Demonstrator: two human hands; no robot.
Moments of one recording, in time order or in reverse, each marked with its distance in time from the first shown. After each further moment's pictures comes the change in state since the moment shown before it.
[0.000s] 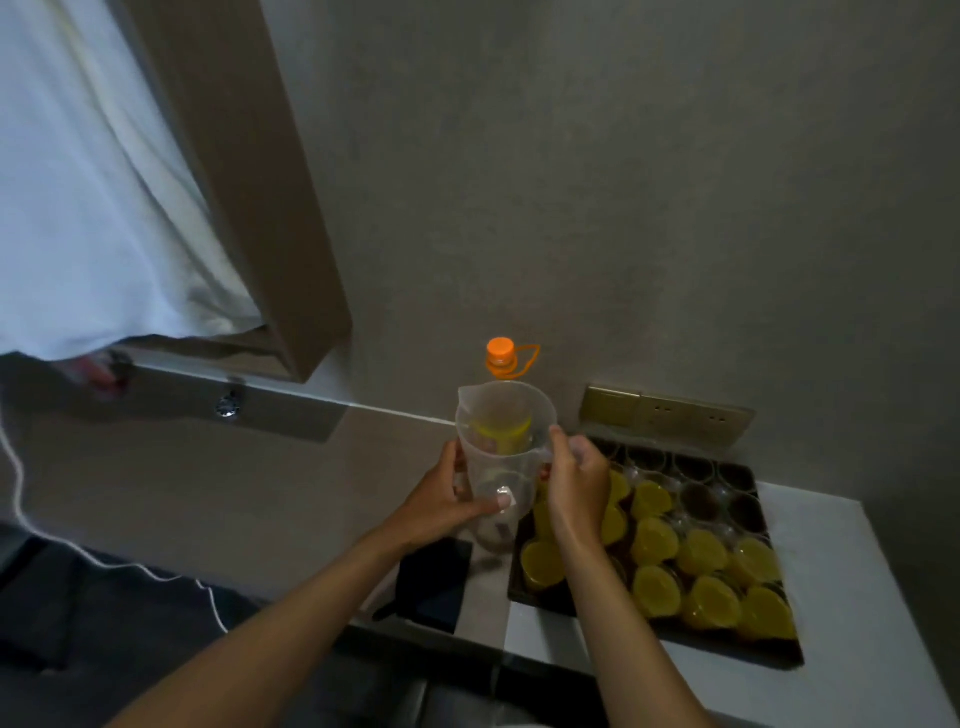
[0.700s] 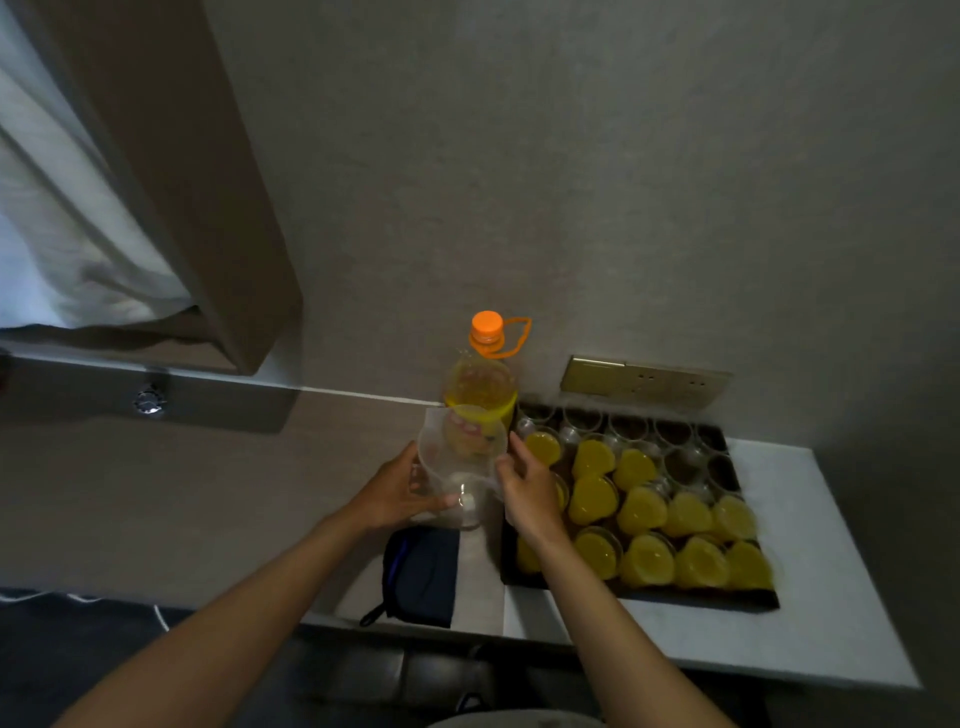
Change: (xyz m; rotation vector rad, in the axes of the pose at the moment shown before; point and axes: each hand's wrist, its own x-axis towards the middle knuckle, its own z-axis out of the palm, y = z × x) left_hand 0.040 -0.076 -0.059 0.075 -0.168 -0.129; right_hand 0.000 0.056 0.038 -0.114 -0.332 0.143
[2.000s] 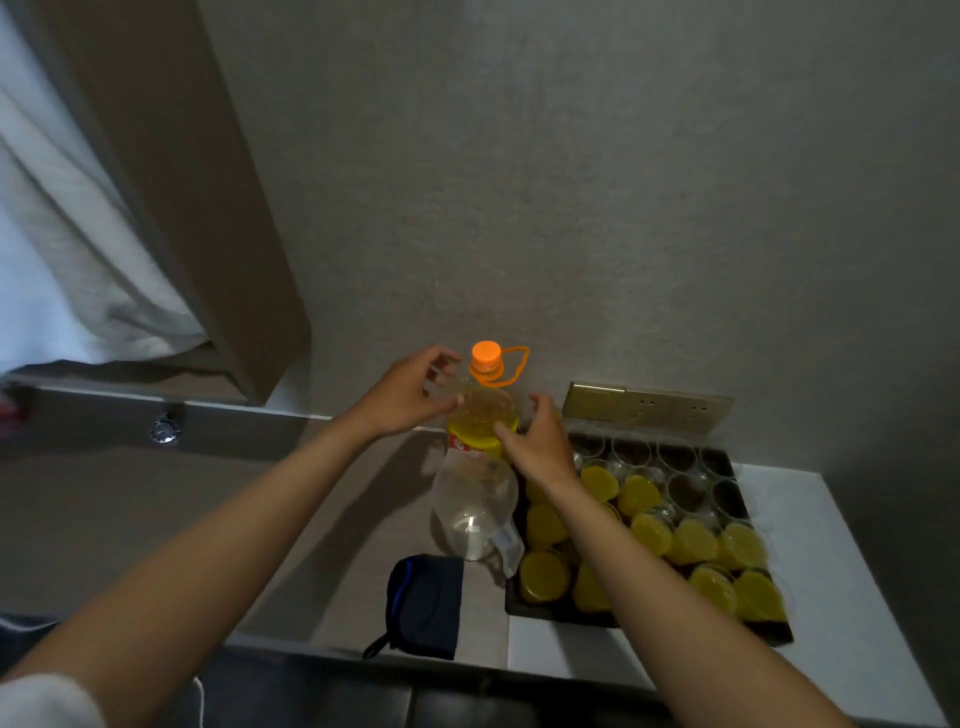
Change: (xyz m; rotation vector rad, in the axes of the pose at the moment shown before) left_hand 0.060 0.142 -0.054 0.479 0.173 0.385; right_hand 0.074 -0.047 -0.018 -0.480 0.076 -0.073
